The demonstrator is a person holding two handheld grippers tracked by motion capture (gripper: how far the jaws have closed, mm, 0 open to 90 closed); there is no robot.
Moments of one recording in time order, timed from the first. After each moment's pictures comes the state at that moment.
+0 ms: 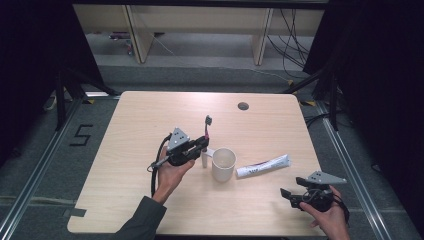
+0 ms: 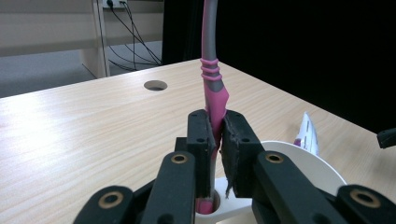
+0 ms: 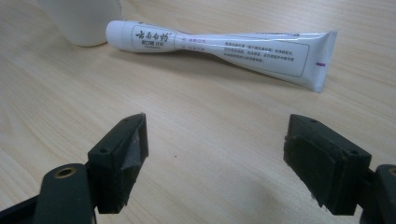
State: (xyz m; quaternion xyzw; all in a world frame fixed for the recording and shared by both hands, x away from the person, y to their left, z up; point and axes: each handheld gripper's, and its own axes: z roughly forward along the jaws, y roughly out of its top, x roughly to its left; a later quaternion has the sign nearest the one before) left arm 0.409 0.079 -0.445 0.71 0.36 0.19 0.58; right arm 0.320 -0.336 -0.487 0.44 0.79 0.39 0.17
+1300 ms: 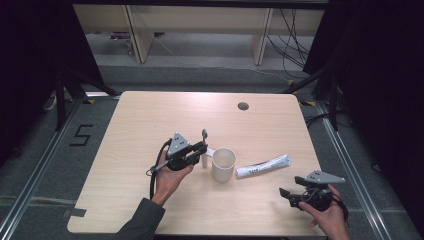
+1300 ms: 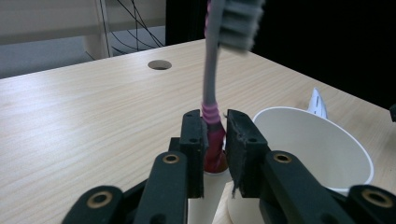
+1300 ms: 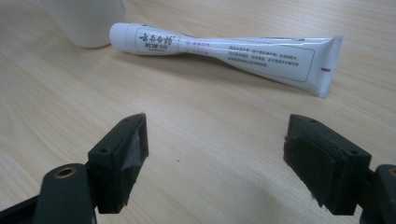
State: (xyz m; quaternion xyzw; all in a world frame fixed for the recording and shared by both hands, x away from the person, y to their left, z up) left arm 0.404 0.082 -0.459 0.72 0.36 0.19 0.56; right arm 0.321 -0.333 -0.486 0.44 0.79 0.40 0.16
